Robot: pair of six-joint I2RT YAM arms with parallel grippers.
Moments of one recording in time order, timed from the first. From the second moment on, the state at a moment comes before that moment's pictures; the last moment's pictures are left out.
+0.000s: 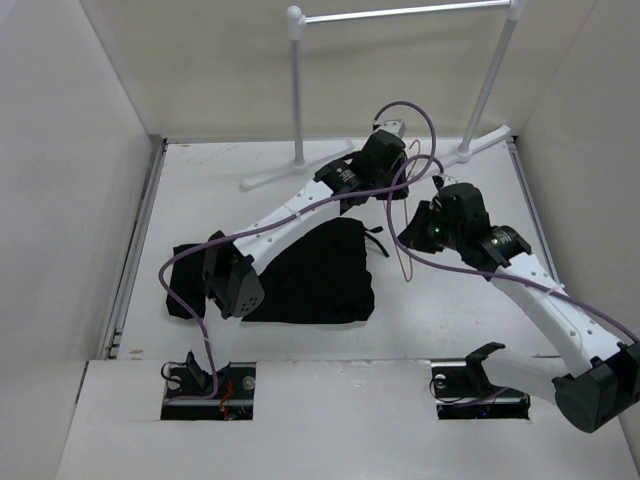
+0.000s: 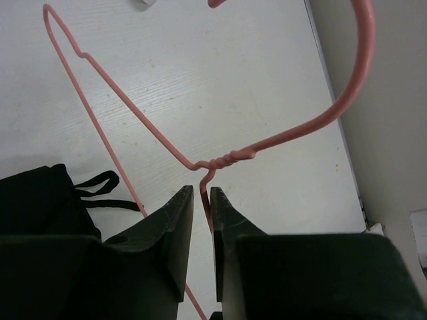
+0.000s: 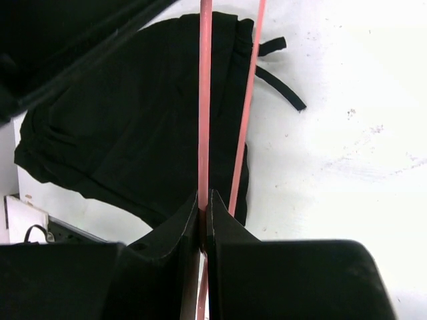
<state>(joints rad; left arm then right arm) -0.88 2.04 2.08 -0.63 -0.10 -0.65 0.46 1.11 1.03 -0.60 -0.11 0.61</state>
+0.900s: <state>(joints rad) -0.89 1.95 1.74 -0.38 -0.14 -0.80 0.41 0.97 1.03 -0.69 -0.09 0.57</state>
